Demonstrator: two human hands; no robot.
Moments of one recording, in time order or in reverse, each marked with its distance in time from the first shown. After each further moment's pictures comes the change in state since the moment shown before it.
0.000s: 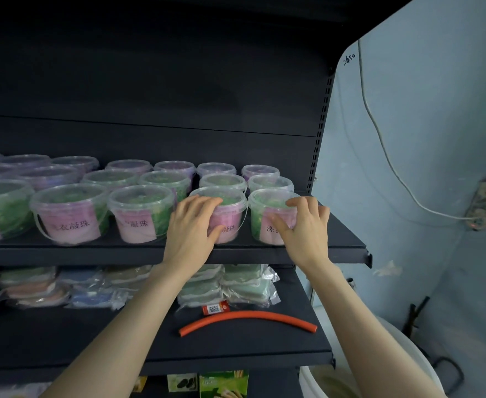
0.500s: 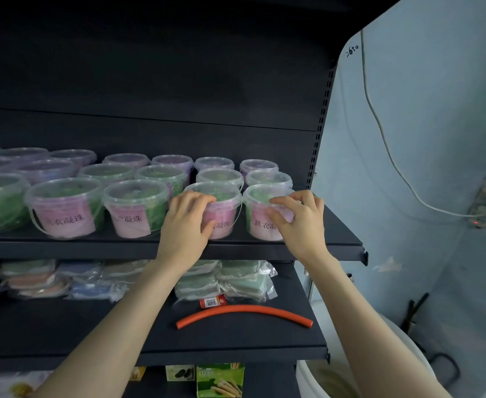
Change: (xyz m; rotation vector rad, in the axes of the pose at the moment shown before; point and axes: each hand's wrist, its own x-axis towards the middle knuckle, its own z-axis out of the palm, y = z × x) left_hand -0.001 0.003 0.001 -0.055 -0.013 -0.075; right_hand 0.008 0.005 -0.005 0.109 -0.043 -0.033
